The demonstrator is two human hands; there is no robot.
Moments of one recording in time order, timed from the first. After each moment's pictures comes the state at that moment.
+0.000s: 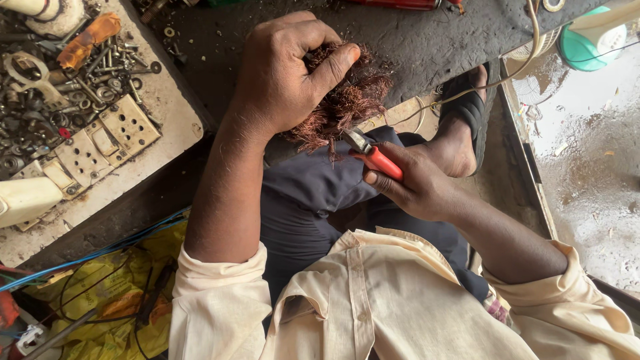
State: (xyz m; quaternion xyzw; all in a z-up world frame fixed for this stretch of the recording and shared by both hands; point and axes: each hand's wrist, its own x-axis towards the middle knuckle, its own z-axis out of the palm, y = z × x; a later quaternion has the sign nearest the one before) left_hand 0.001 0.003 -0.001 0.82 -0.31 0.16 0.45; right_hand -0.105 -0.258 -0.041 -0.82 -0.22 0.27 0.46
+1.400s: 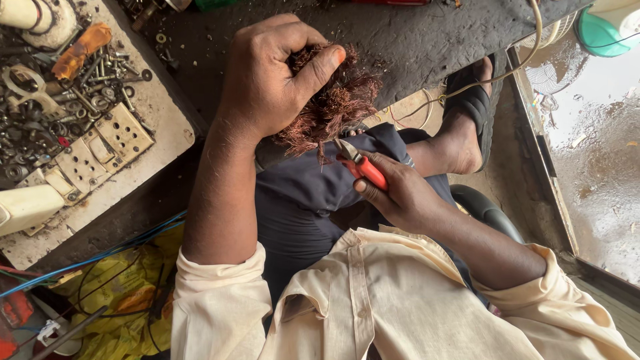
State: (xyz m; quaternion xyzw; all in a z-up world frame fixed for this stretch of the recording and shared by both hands) left_hand 0.001 0.004 0.000 0.83 -0.29 0.12 0.46; right_hand -0.126 -0.243 -0.045 -0.80 -0.19 0.23 0.52
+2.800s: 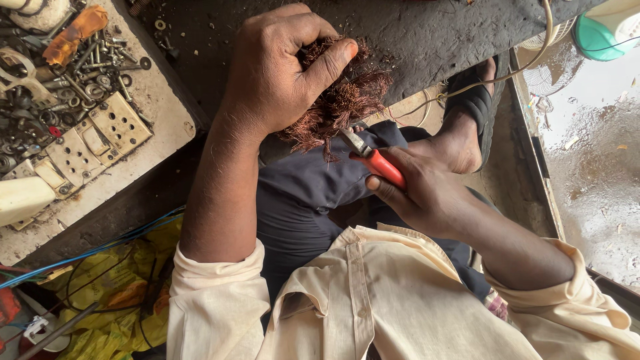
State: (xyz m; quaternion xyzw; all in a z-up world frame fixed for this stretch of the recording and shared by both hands) left_hand -0.001 0.004 0.003 0.83 -0.30 0.14 0.45; right_hand -0.112 -0.254 -0.006 -0.87 -0.19 0.28 0.35
